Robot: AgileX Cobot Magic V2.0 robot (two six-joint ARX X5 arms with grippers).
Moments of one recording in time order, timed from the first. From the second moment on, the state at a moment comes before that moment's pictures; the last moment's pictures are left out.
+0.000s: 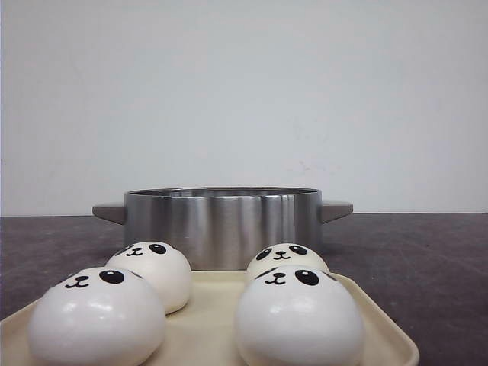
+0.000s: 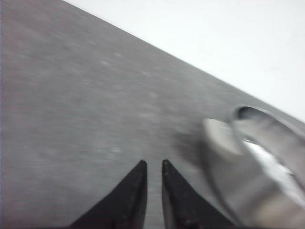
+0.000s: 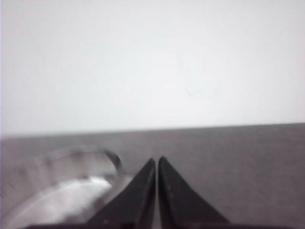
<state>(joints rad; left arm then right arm) 0.06 0.01 0.09 -0.22 0.21 -0.46 0.24 0.00 0.06 0.13 -0.07 0.27</state>
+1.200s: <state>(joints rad) -0.10 0.54 1.07 -0.81 0.44 -0.15 0.28 0.52 0.95 -0.34 -0.34 0.11</state>
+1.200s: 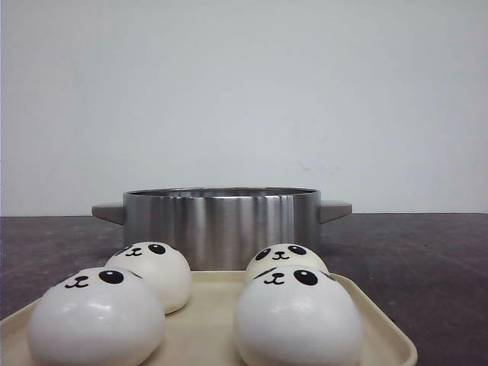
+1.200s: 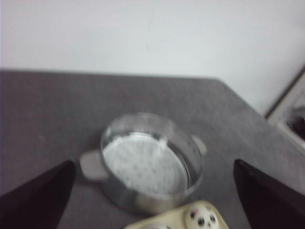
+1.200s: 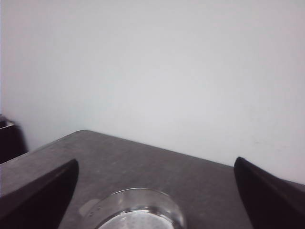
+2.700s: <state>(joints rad) -0.29 0.55 1.07 -0.86 0.30 -0.09 0.78 1.76 1.21 -0.81 -0.14 0.54</state>
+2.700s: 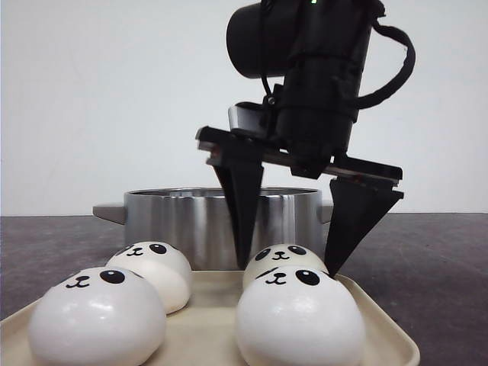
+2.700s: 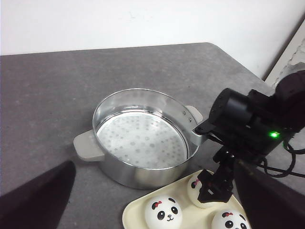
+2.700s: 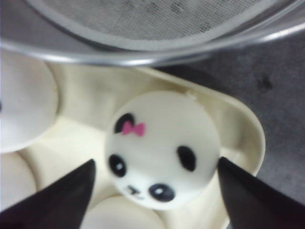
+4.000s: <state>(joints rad) -0.32 0.55 1.07 -0.86 0.26 -0.09 0.63 1.78 1.81 -0.85 -0.04 0.29</state>
